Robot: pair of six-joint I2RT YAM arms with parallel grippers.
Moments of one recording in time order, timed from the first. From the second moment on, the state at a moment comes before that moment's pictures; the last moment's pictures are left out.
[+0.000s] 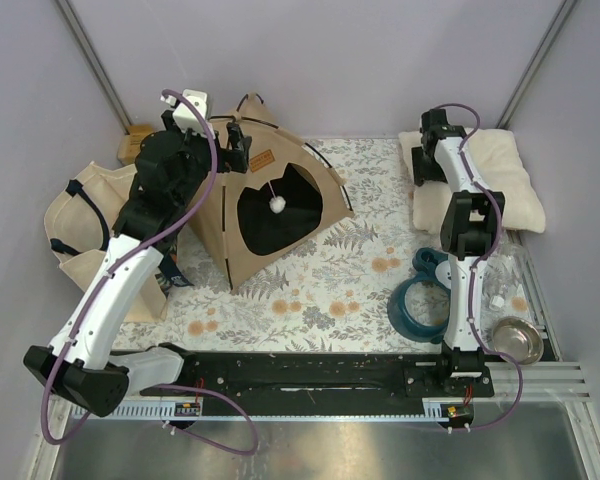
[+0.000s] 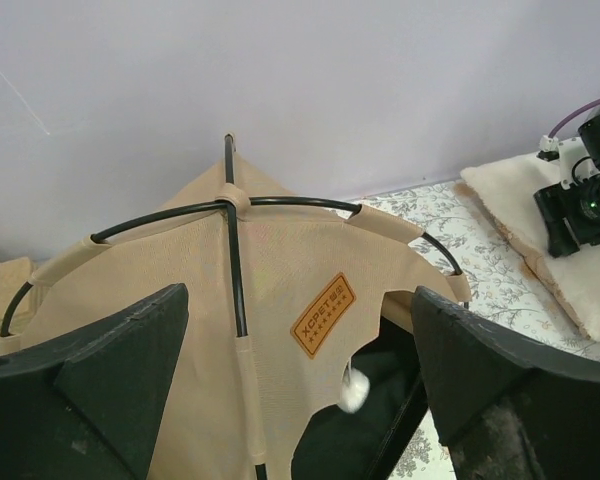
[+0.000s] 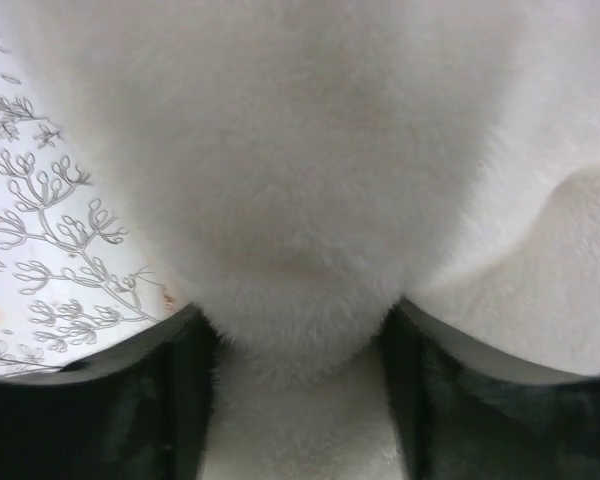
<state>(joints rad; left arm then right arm) -0.39 1.18 1.39 -0.23 -0.08 -0.04 0.02 2.45 2.28 -0.96 0.27 -0.04</state>
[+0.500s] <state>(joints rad) -0.37 1.20 1.39 -0.25 -0.06 -0.06 0.01 2.22 2.10 -0.83 0.19 -0.03</state>
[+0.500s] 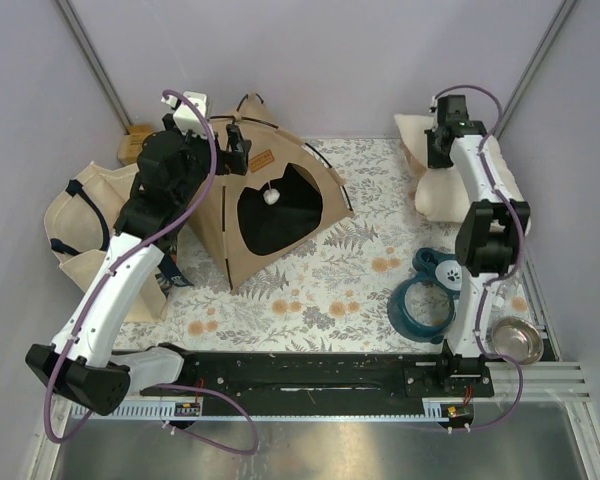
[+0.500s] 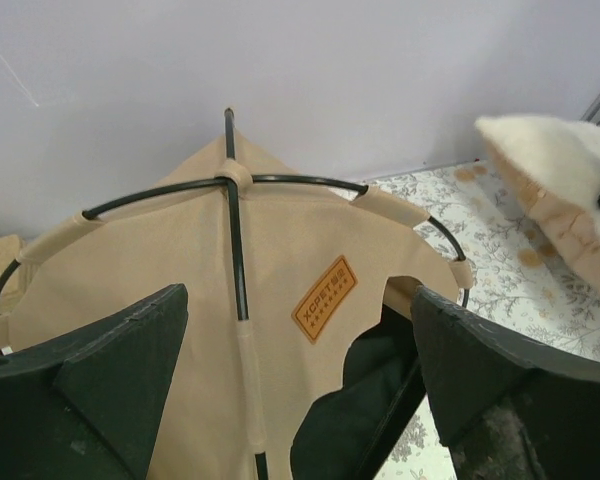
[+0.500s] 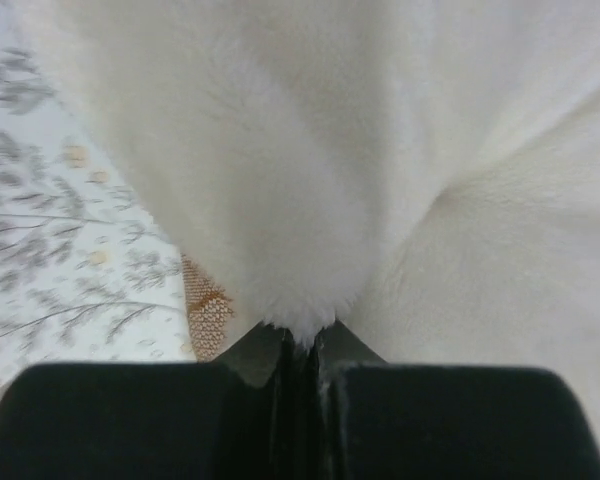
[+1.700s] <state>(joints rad) -0.36 1.11 1.19 -0.32 -0.19 -0.18 0.25 1.10 1.23 0.09 -1.10 0.73</state>
